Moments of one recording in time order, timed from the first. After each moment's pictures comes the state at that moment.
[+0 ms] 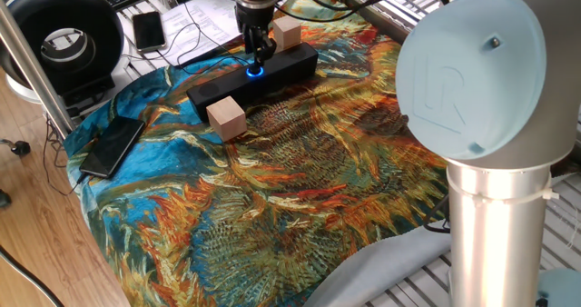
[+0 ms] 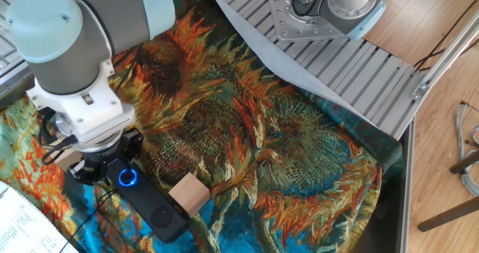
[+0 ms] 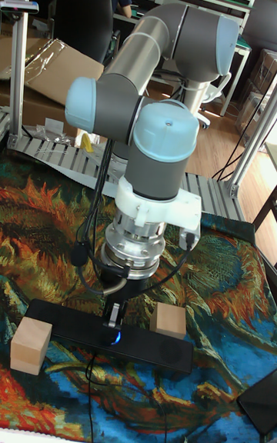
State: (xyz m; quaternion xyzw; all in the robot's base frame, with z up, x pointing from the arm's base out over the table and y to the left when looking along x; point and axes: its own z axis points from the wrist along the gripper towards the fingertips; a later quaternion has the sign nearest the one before) arm 0.720 -0.010 0.073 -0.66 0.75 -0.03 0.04
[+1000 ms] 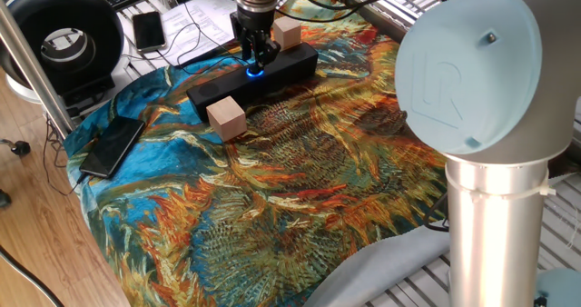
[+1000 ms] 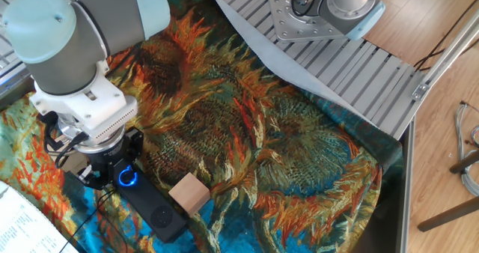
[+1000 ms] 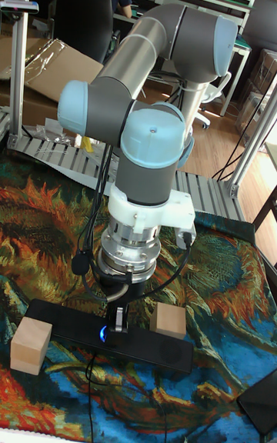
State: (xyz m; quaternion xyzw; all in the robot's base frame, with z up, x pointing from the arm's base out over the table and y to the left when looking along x) arm 0.716 -0.004 0.062 -0.71 0.70 -0.01 0.05
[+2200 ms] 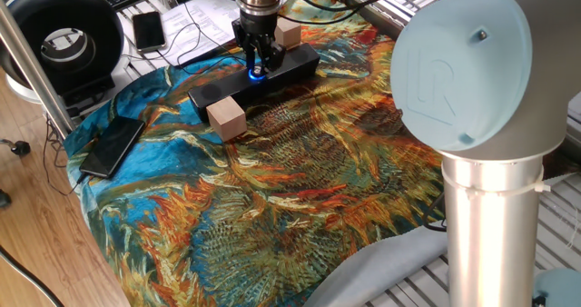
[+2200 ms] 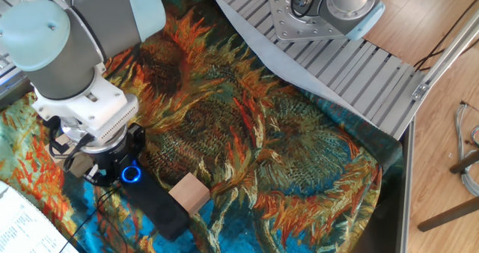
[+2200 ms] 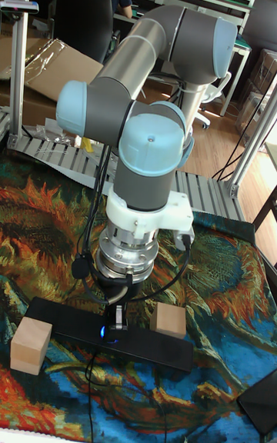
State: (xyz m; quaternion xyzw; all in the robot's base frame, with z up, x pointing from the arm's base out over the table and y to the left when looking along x) arm 0.699 -0.007 0.058 -0.74 0.68 0.01 0.03
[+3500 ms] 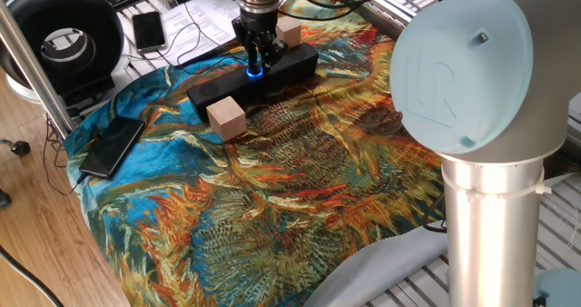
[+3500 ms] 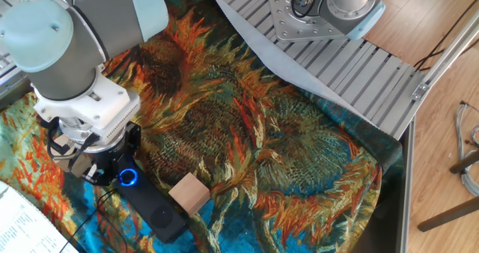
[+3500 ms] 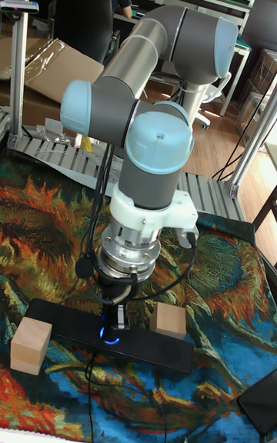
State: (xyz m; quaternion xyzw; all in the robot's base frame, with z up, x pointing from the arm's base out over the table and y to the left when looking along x) arm 0.708 -0.011 0.061 -0.77 0.64 -0.01 0.02
